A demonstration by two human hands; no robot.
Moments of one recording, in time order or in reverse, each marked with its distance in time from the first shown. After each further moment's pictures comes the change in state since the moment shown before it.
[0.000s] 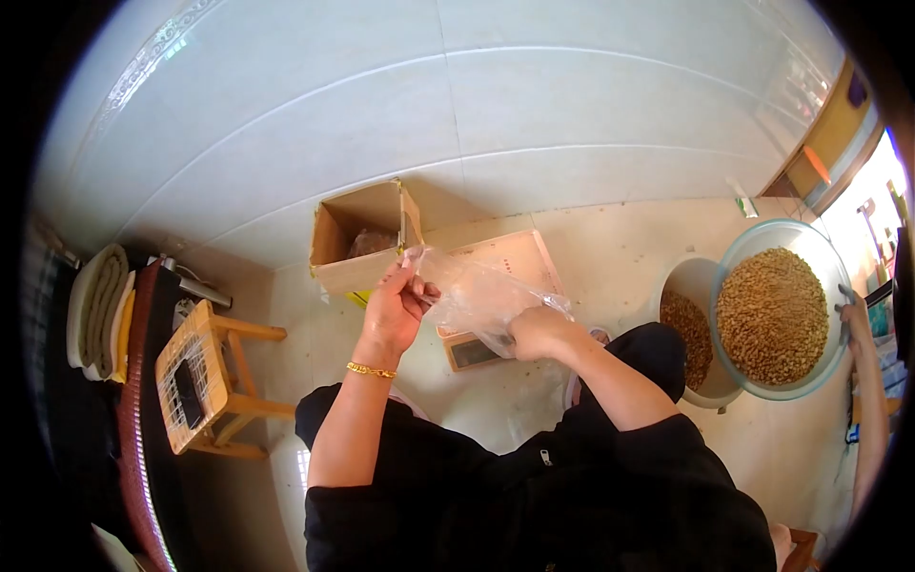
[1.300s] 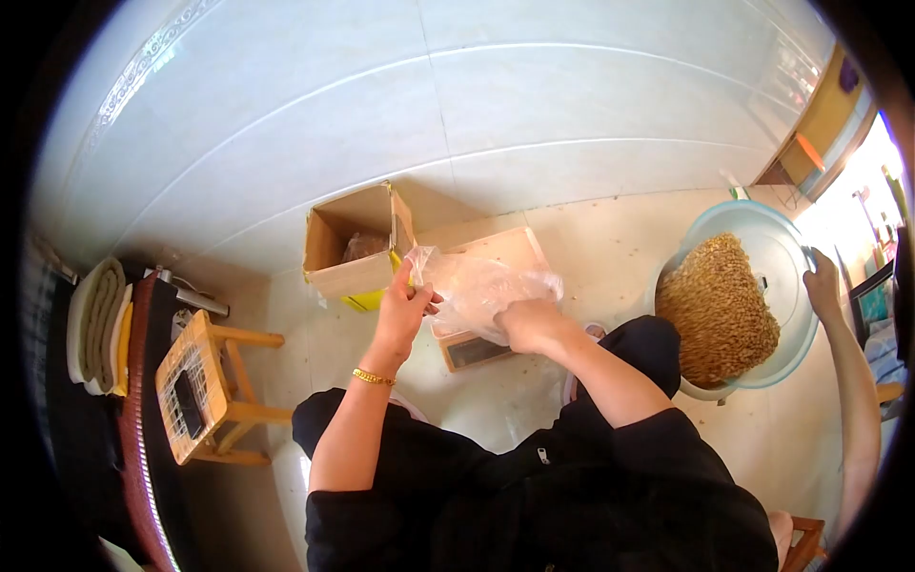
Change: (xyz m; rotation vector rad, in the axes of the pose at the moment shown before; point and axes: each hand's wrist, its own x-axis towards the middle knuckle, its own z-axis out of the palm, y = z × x) left_hand 0.002 -0.021 -0.002 0.767 0.095 0.066; right_hand 0.018 0.011 0.024 -0.130 0.594 -0.082
